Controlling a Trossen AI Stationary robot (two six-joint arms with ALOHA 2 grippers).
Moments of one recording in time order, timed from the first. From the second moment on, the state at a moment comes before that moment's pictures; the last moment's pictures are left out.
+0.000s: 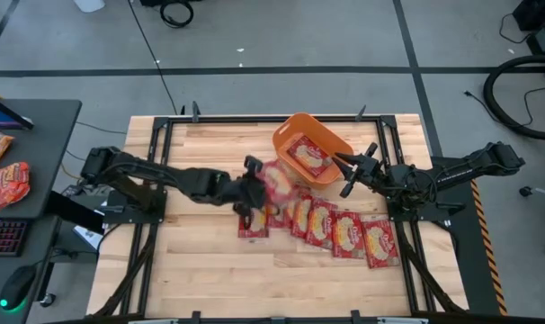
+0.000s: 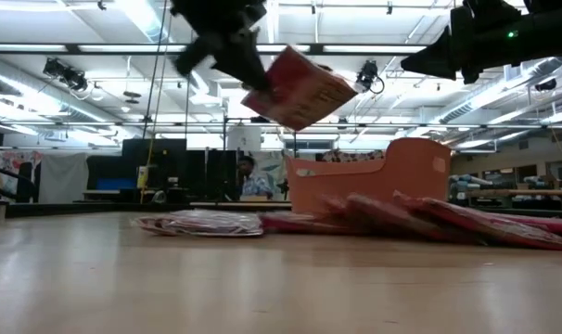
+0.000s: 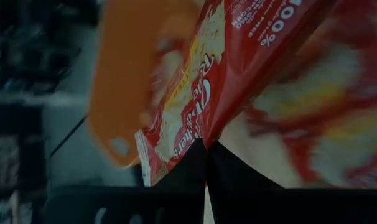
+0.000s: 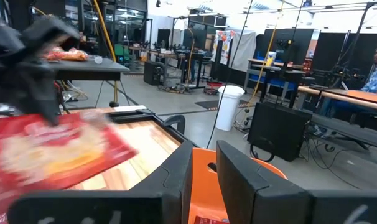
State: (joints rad) left arm -0.14 1.56 1.21 -0.47 -0.60 0.59; right arm 0.17 0.73 0.23 0.60 0.76 -0.18
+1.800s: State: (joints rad) left arm -0.25 1.79 1.07 -0.73 -0.43 0.61; right arm 0.16 0.75 0.23 0.61 0.76 -0.18
